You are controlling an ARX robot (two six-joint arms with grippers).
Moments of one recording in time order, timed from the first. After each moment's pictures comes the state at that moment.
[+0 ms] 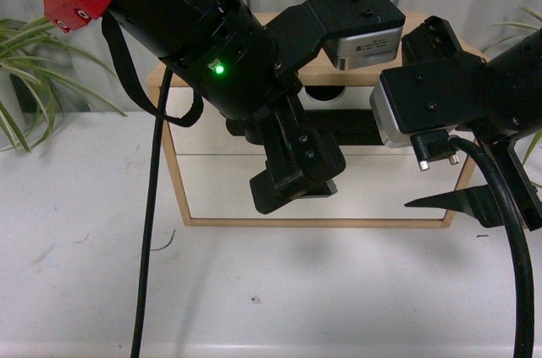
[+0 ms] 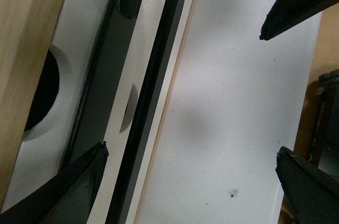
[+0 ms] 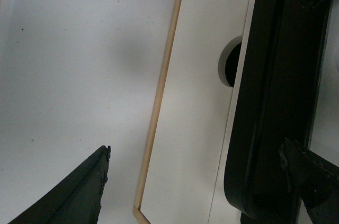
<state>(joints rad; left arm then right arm) -0.46 1.92 1.41 -0.44 0.30 0.87 0.20 1.87 1.24 -0.35 -0.46 -1.64</state>
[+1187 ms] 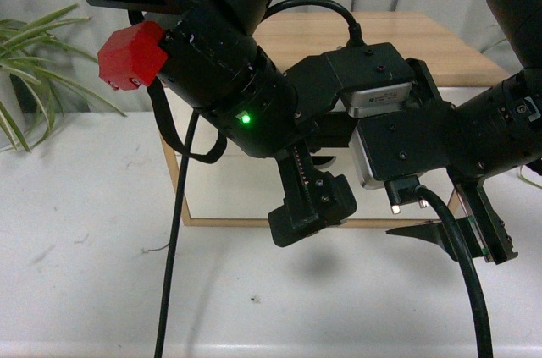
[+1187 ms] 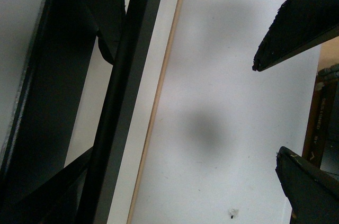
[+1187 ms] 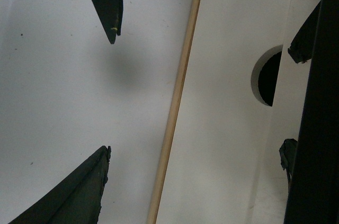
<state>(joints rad) -0.49 2.00 1.40 -0.37 0.31 0.88 0.23 1.94 1.19 -0.23 -0.45 -1.62</state>
